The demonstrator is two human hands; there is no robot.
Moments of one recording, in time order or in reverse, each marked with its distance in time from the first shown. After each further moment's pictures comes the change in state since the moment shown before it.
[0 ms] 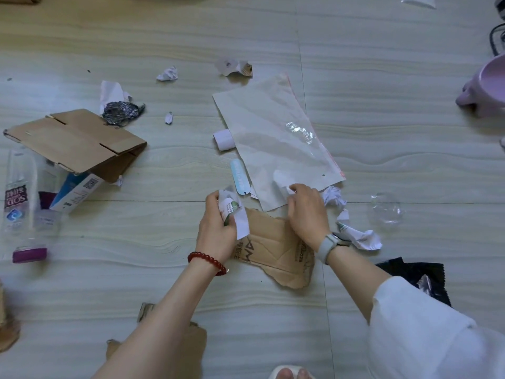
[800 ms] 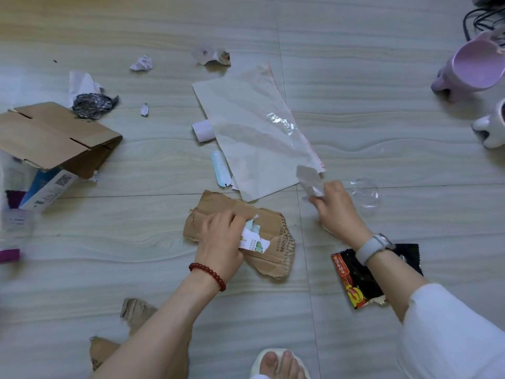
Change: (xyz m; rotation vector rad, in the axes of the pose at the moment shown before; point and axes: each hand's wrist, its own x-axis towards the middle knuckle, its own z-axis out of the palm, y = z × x) left_hand -0.024 -0.032 0.032 0.698 -0.038 0.598; right_hand -0.020 0.064 -0.058 0.109 -0.142 0.066
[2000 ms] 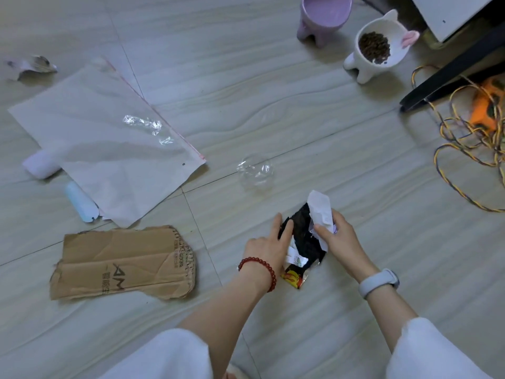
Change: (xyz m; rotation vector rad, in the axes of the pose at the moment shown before) left_hand 0.030 0.212 0.134 0.180 -0.806 0.368; right_hand -0.130 0.176 -0.045 0.698 0.211 0.561
